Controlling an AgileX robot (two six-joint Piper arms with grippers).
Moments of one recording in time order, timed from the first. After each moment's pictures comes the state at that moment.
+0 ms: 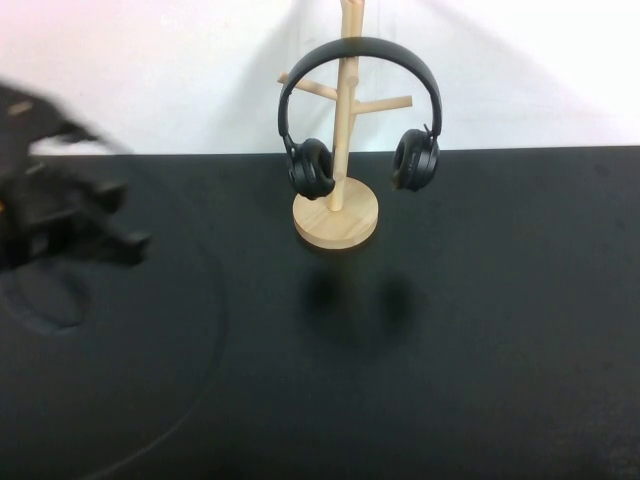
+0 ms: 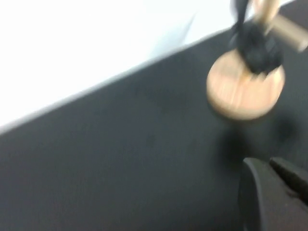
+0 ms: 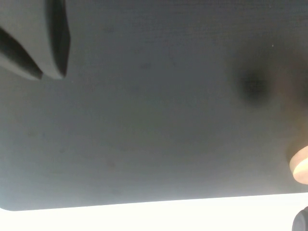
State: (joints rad) right arm 0.03 -0.04 0.03 -0.11 0.34 0.16; left arm -0.28 1.12 -0.86 -0.13 0.38 0.38
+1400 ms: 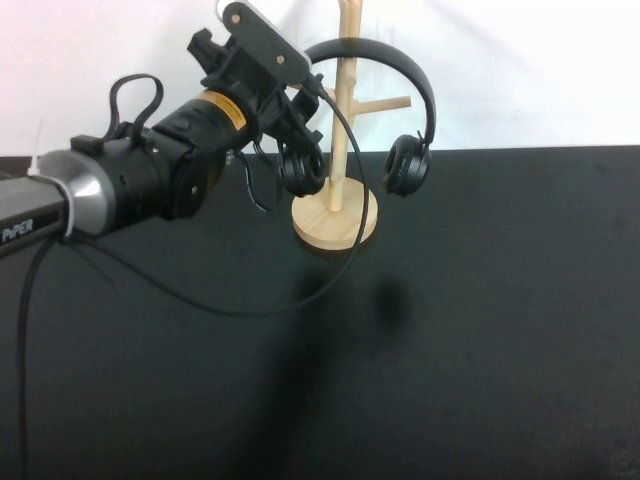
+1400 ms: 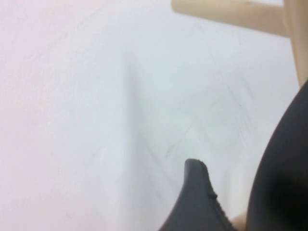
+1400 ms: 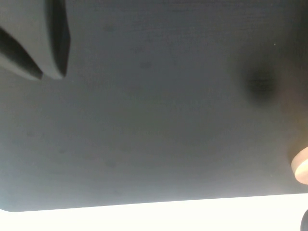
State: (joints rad) right arm 0.03 -0.04 0.03 -0.11 0.34 0.16; left arm -0.45 1.91 -1.32 0.18 -0.39 0.43
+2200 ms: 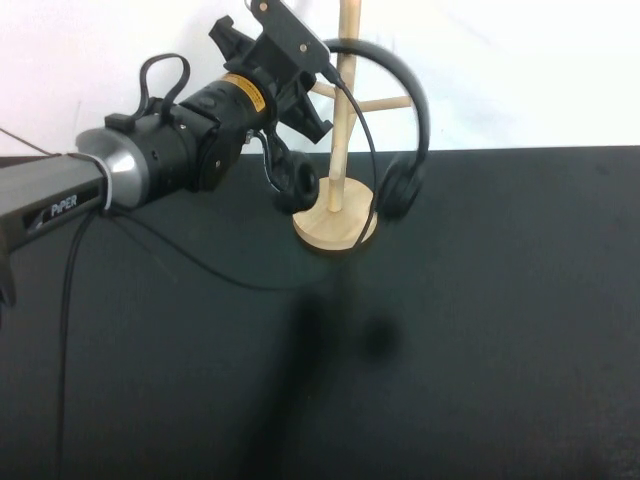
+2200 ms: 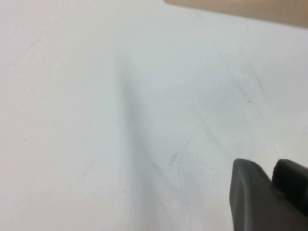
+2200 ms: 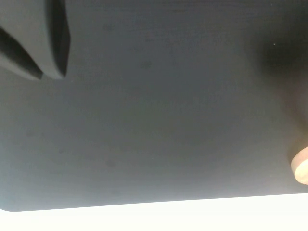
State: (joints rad) right arm 0.03 -0.04 0.03 -0.11 0.34 0.16; left arm -0.45 2.02 -1.50 0.22 -0.28 0.45
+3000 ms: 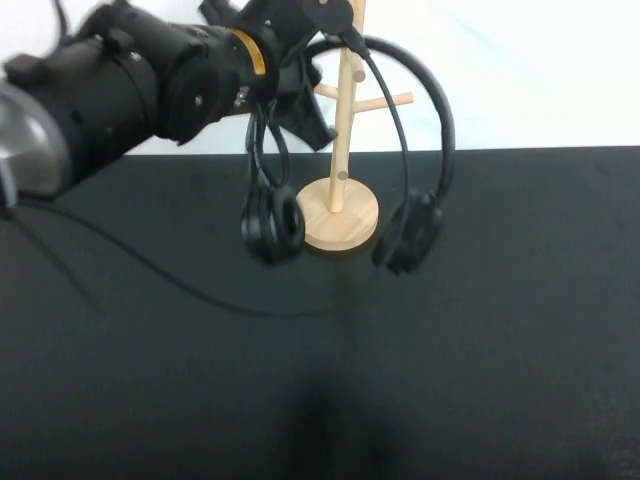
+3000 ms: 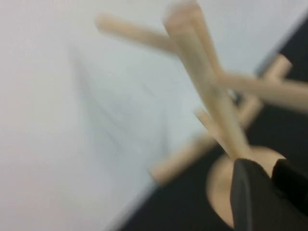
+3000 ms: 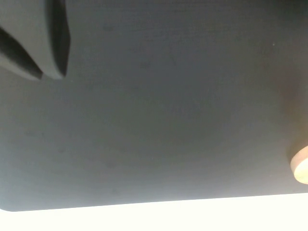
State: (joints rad) right arm 0.03 -0.04 0.03 -0.11 0.34 0.16; left arm -0.58 1.72 -1.50 0.24 0.37 0.37
